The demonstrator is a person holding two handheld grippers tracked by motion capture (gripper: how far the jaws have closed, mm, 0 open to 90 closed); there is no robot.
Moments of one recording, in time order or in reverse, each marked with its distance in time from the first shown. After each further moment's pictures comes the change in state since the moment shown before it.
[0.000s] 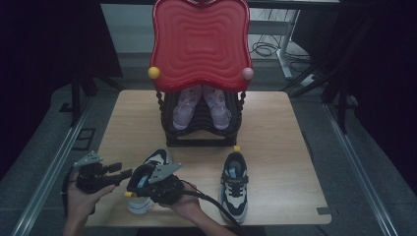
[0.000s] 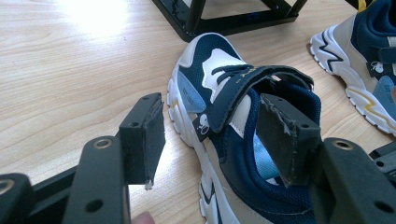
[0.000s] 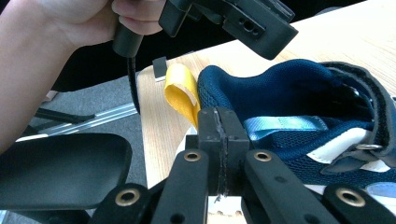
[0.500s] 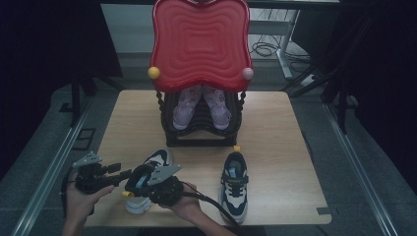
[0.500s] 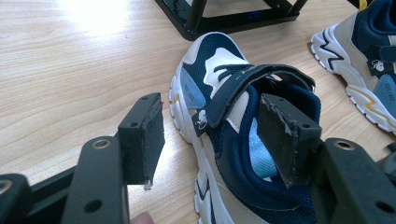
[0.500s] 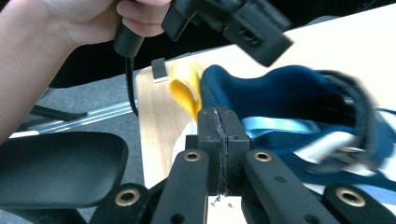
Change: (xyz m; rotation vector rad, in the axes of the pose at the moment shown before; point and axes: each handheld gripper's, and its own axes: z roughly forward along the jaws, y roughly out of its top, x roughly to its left) left arm 0.001 -0.001 -0.002 0.003 0.002 -0.004; right arm 0.005 0.003 -0.006 -0.007 -0.028 -0.041
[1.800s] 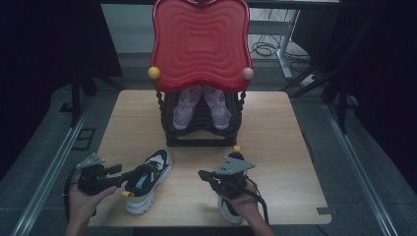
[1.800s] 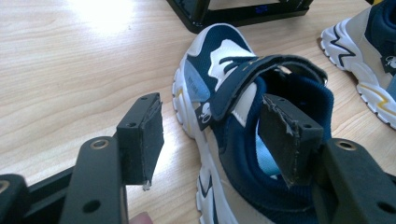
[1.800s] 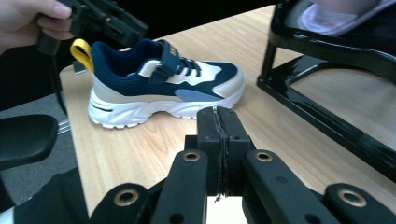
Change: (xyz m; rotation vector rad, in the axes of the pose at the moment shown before) left arm -0.002 -0.006 0.005 0.012 0.029 -0.016; right arm -0.040 -0.050 -0.144 -0.081 -0.289 0.078
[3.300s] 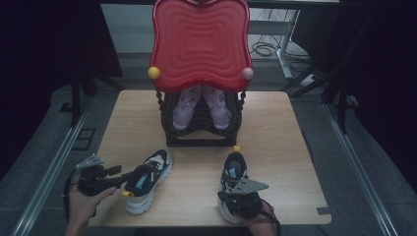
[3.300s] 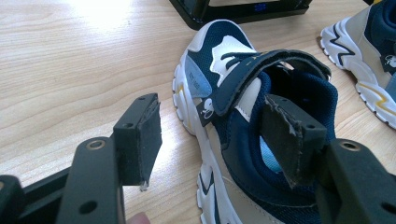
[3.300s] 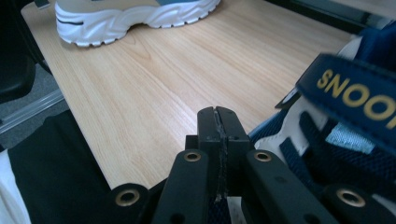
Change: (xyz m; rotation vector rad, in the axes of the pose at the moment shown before) left arm 0.003 -0.002 0.002 0.004 -0.015 -0.009; right arm 0.004 -0.074 -0.024 0.155 -0.074 0.116
